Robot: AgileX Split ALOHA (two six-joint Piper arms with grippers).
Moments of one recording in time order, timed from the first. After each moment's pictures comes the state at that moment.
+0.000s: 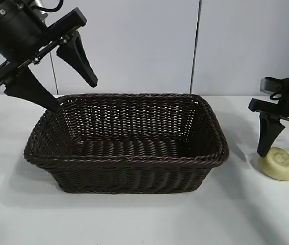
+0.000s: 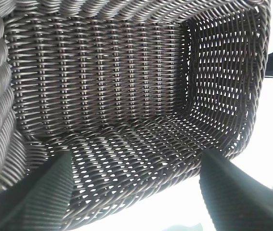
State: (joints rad) left arm -0.30 1.74 -1.25 -0.68 0.89 0.10; right arm -0.09 2.13 -1.43 0.26 1.09 -0.13
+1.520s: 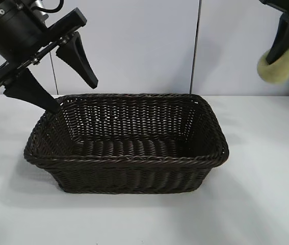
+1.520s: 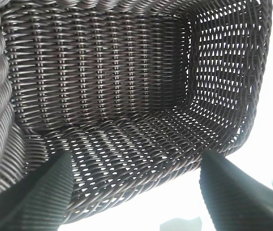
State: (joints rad) left arm -0.30 1.74 -1.25 -0.68 0.92 0.10; right arm -0.05 1.83 -1.62 0.39 1.22 -0.12
